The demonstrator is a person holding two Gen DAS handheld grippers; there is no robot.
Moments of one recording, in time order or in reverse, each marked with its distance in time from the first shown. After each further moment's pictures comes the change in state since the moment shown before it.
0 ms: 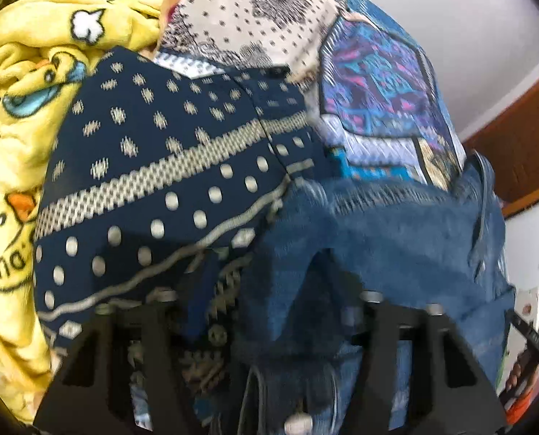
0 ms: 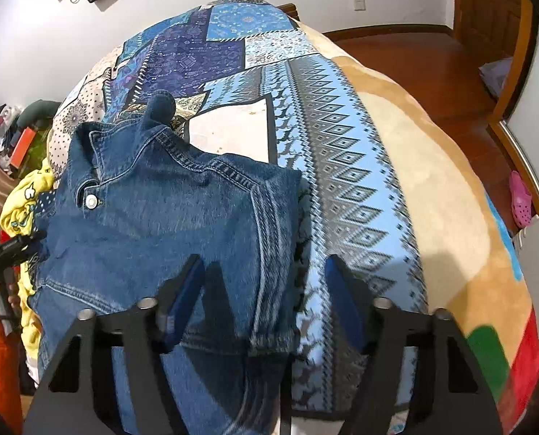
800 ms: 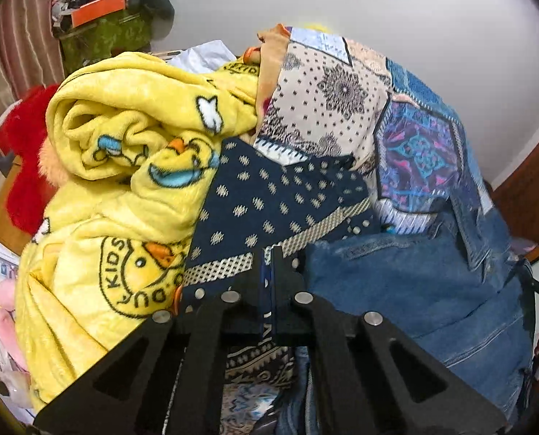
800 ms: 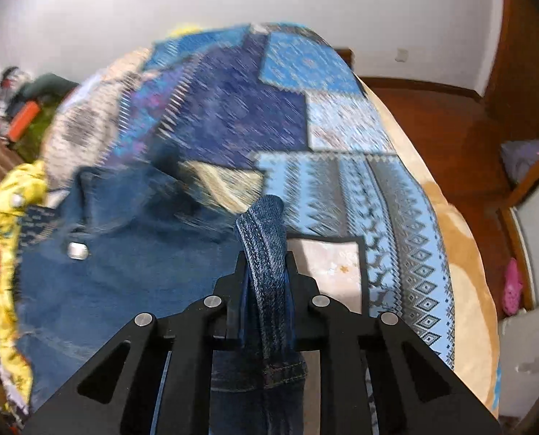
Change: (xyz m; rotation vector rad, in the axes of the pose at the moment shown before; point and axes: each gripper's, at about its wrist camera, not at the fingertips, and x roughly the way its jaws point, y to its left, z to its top) left arm -0.088 0.046 0.008 -0.034 -0.208 0.195; right arm 0.048 0.078 0.103 -0.192 -0.059 -0.091
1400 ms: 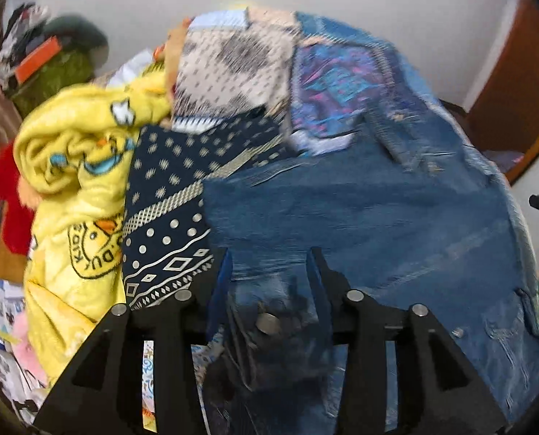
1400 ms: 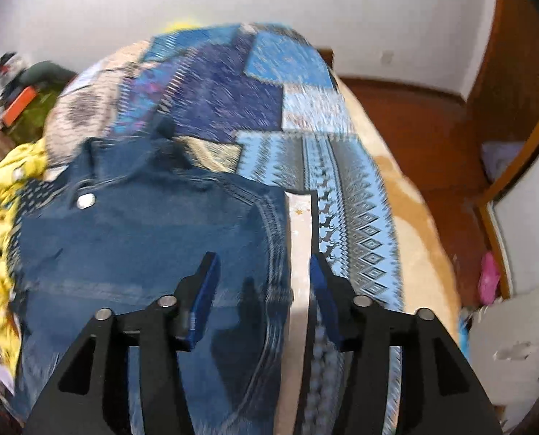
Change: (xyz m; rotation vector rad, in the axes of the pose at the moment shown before) left arm -0.046 -0.098 -0.059 0.296 0.052 -0.048; right arm -0.089 -0.007 -0.041 -0.074 -0.029 -0.038
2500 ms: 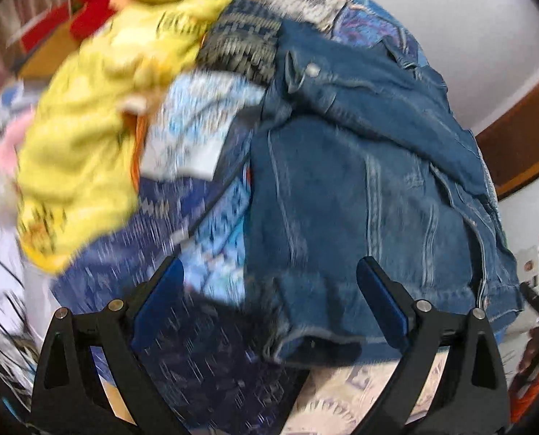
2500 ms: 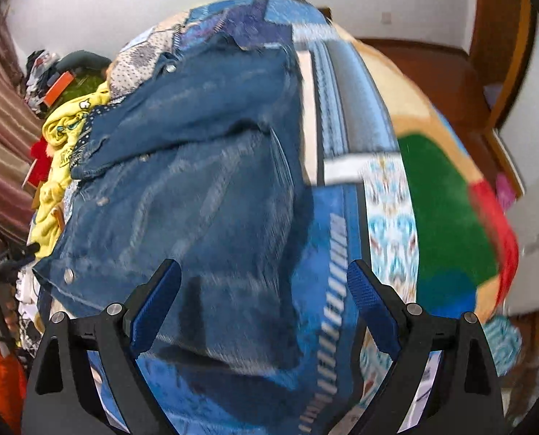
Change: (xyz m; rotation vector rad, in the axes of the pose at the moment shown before) left arm -0.076 0.035 -0.245 -0.360 0.134 -0.103; right arm -0.093 0.009 -0.213 0.119 0.094 0.146
